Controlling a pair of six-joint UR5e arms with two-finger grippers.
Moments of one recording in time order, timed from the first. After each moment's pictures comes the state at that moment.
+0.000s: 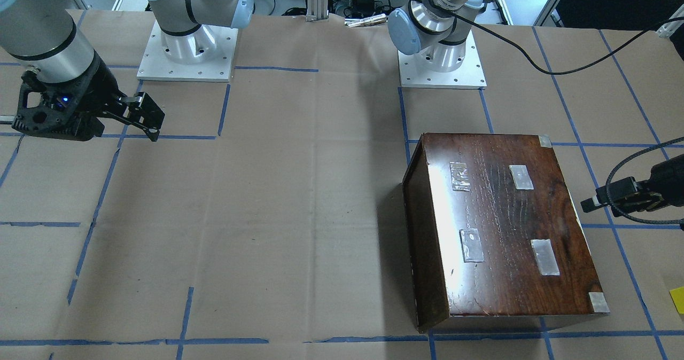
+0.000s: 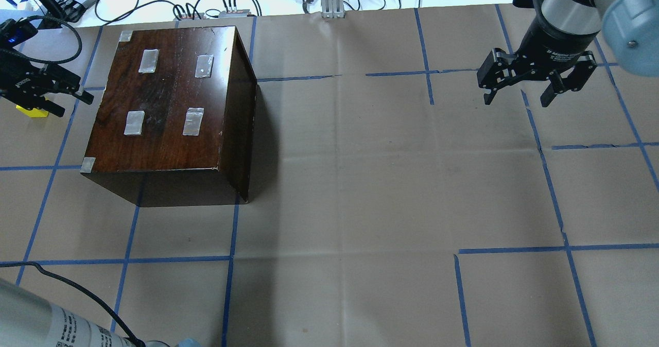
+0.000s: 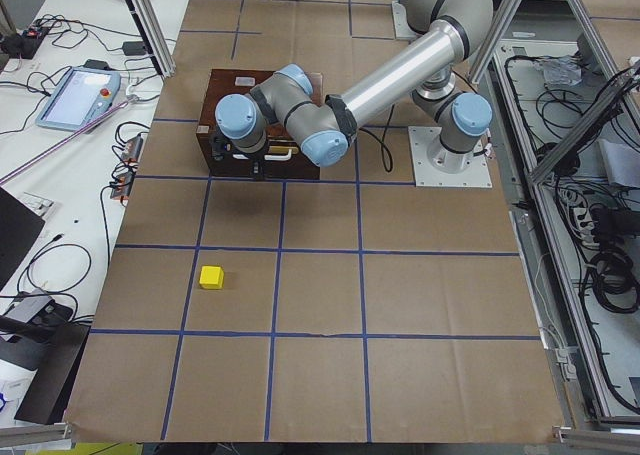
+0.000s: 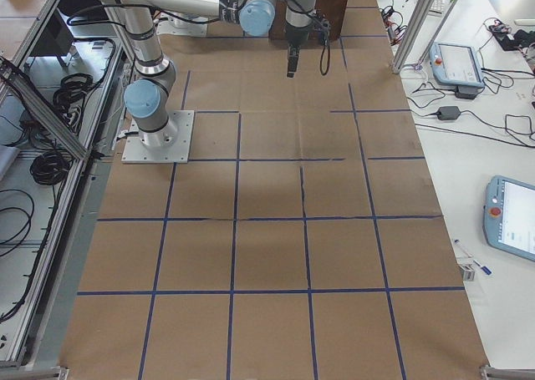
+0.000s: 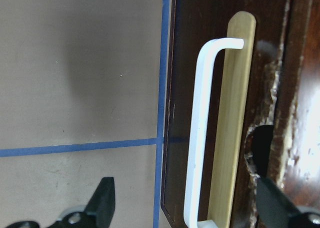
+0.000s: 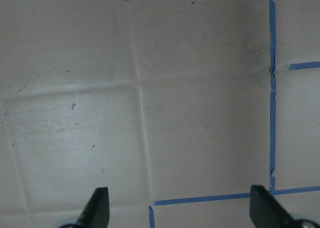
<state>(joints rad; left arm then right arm) -0.97 -1.98 -1.41 -1.57 1.29 0.59 1.45 -1.53 1.63 -1.62 -1.56 -0.03</state>
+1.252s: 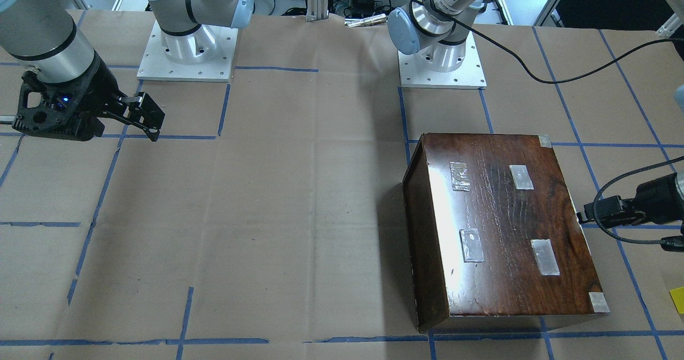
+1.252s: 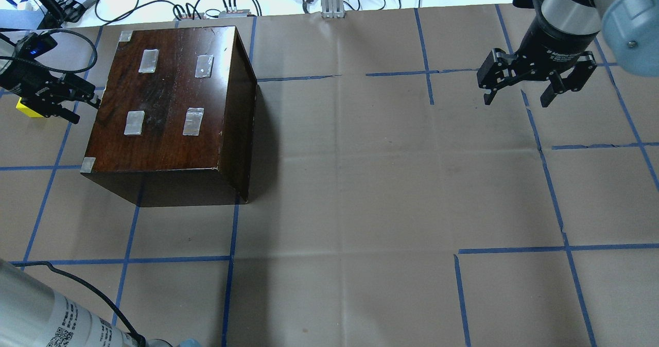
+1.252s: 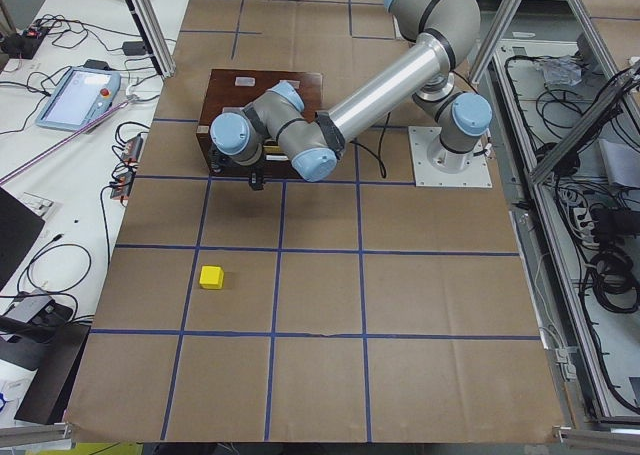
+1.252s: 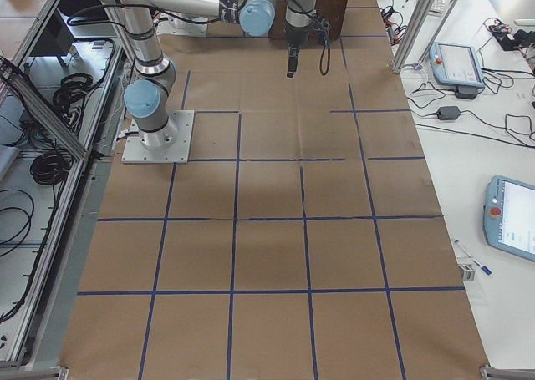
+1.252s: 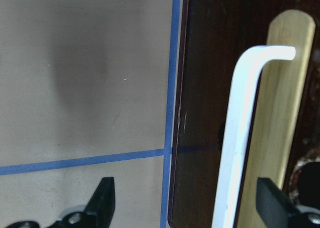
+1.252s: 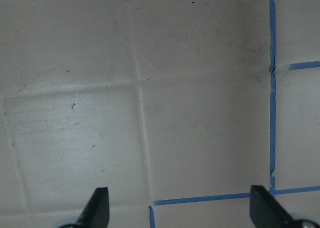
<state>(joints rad) -0.98 -2.06 -1.41 -1.53 1.30 0.59 1.45 -1.53 1.63 -1.62 -1.56 -0.03</state>
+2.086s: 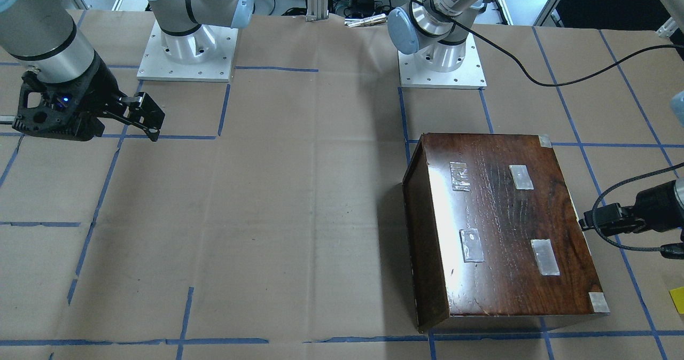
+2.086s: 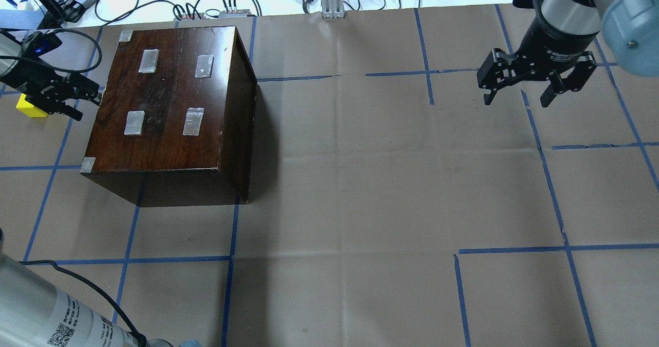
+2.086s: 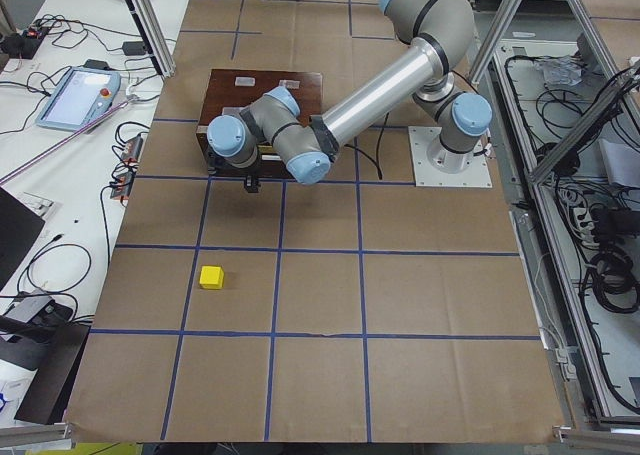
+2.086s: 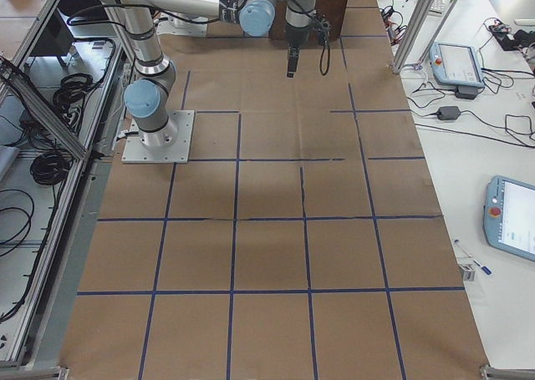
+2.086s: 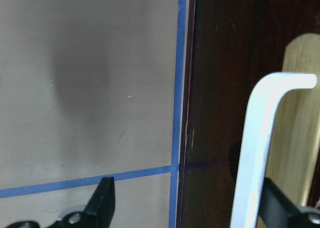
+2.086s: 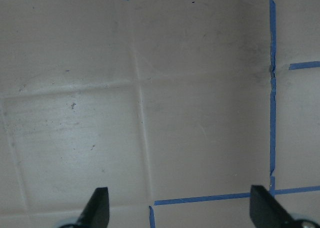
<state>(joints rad) -0.99 -2.07 -1.40 -1.49 1.30 0.59 1.45 -1.53 1.63 -1.62 -1.56 -0.03</state>
